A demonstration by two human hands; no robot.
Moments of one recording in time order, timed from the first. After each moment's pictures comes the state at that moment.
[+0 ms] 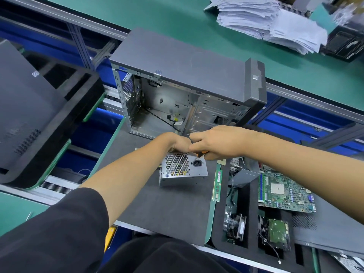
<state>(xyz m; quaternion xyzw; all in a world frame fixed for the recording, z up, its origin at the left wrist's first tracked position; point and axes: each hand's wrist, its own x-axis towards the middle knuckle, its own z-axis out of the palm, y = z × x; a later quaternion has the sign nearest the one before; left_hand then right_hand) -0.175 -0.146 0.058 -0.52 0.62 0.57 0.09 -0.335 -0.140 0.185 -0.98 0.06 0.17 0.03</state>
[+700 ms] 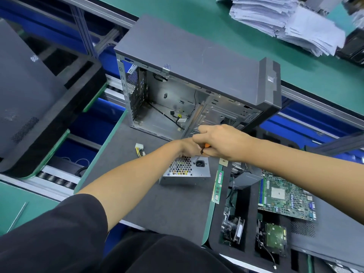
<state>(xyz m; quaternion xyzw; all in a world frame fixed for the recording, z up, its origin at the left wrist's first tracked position) -0.196 -0.139 0.035 -0.53 0.64 0.55 -0.03 -0.327 -0.141 0.172 -0.97 0.20 0.14 0.09</state>
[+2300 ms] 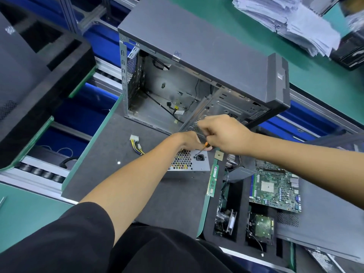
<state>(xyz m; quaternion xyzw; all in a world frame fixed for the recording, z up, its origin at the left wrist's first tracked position) -0.204 -0.159 -0.007 -0.58 0.58 0.56 -0.05 -0.305 -0.136 0.179 -0.91 0.35 0.13 0.17</state>
